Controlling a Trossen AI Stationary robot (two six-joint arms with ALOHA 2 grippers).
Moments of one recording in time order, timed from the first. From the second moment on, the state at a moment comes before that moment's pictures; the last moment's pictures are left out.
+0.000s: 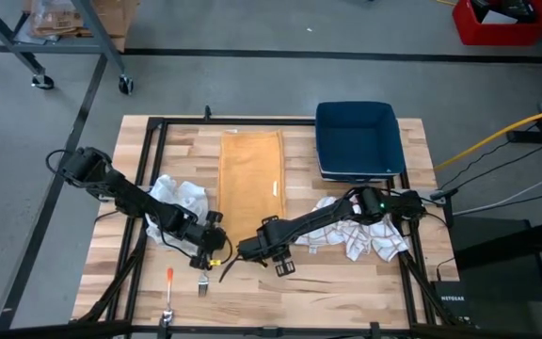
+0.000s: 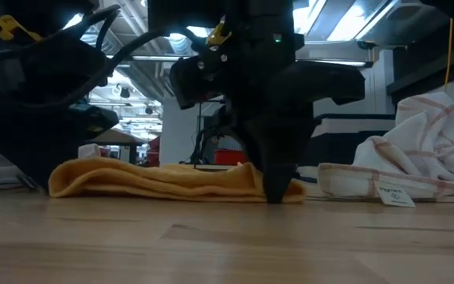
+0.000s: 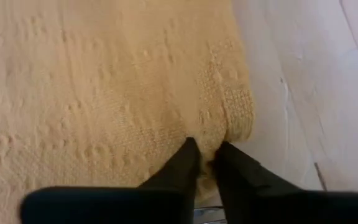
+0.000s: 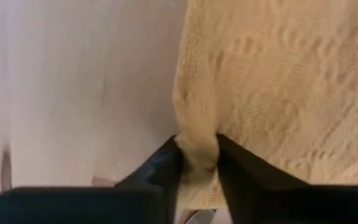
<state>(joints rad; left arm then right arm) -0.43 1.51 0.60 -0.16 -0.14 -0.16 0.30 2.43 2.01 -1.19 0.00 0.00</state>
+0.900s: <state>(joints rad) -0.70 1.41 0.80 -0.18 -0.07 -0.66 0.48 2.37 2.31 -1.37 -0.20 0.25</state>
